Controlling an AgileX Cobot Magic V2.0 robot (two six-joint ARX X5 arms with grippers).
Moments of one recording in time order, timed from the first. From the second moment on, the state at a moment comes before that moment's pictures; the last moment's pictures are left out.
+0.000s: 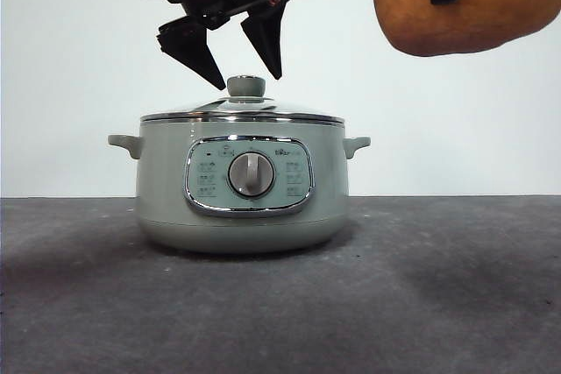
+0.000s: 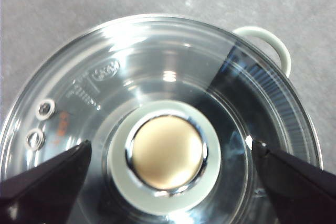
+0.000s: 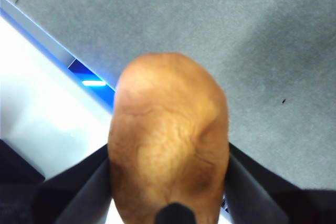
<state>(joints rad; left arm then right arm) -0.49 1.93 1.93 -0.87 0.08 0.09 0.90 1.30 1.31 -1.30 -0.02 0.14</state>
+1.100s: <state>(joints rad) -0.51 1.96 1.94 -0.87 0.03 0.09 0.90 1.30 1.31 -1.21 -0.01 0.15</state>
